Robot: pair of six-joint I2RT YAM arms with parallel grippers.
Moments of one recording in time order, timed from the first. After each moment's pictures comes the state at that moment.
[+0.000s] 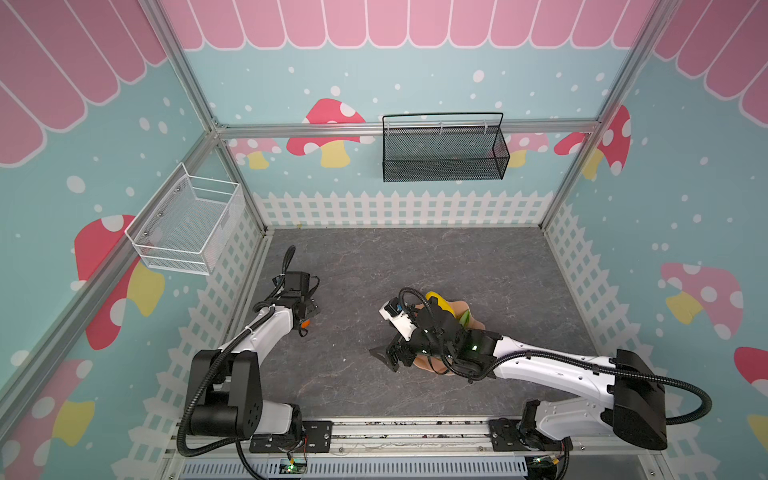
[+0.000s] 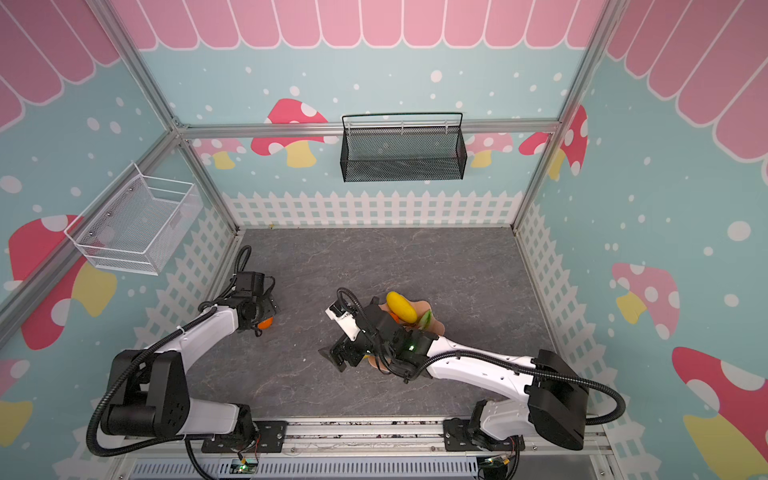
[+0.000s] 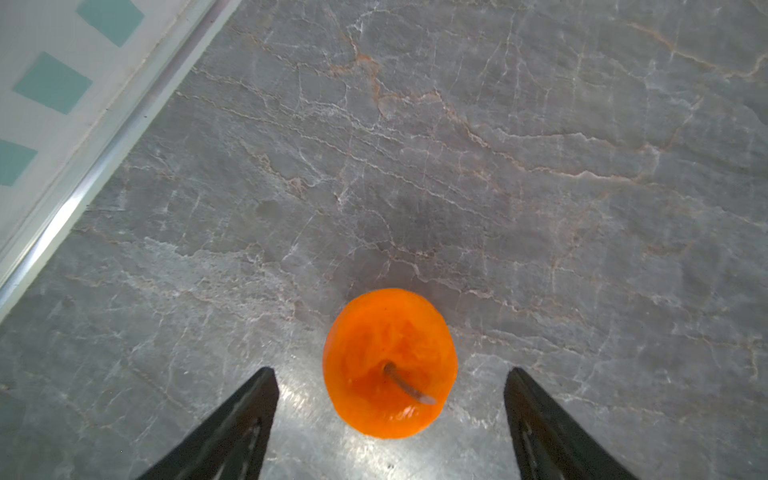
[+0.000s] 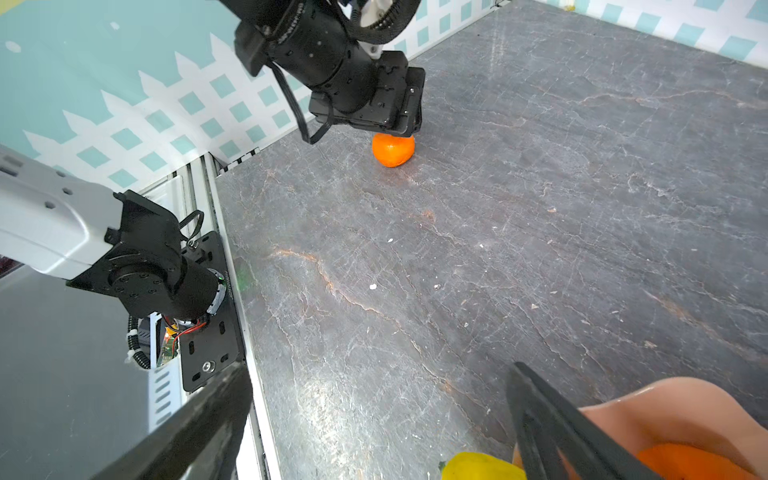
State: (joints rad) left arm -0.02 1.44 0.81 -0.46 -0.29 -0.57; right arm 1.08 1.32 0.88 -0.05 -0.10 0.19
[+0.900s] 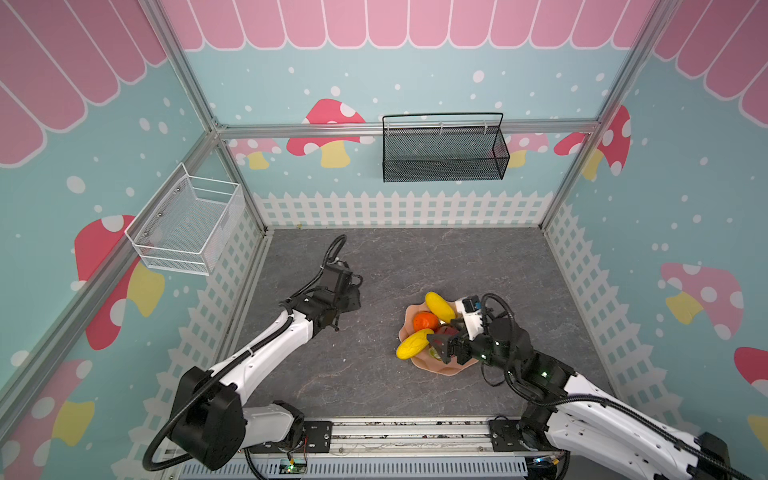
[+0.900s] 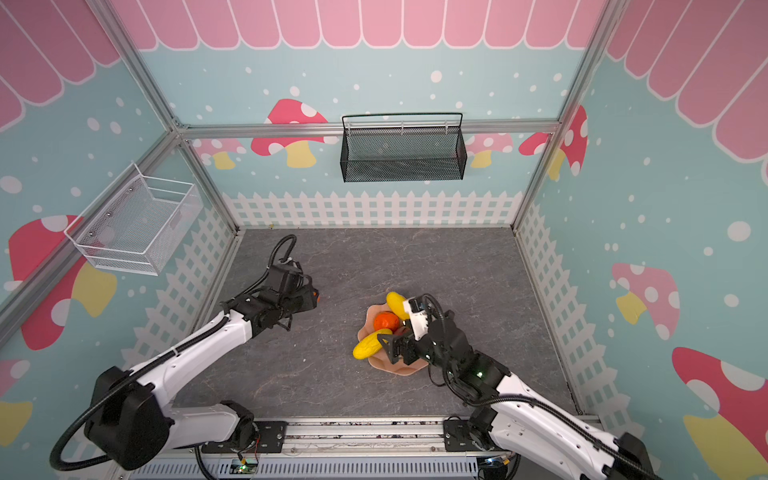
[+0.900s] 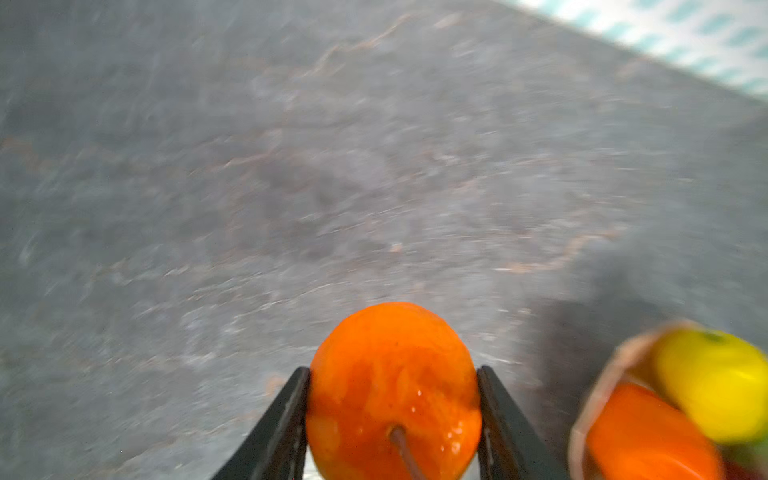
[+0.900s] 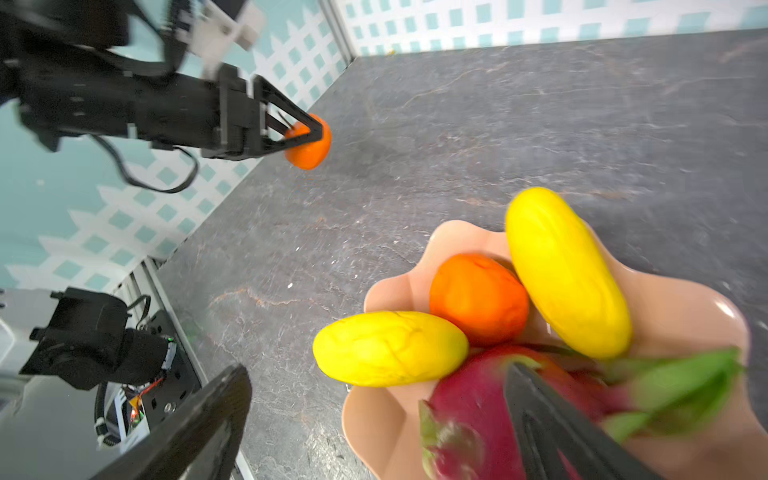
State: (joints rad) left arm -0.55 1.26 0.98 -0.46 -0.19 -0.57; right arm 0.79 0.65 0.49 -0.22 -0.03 0.44
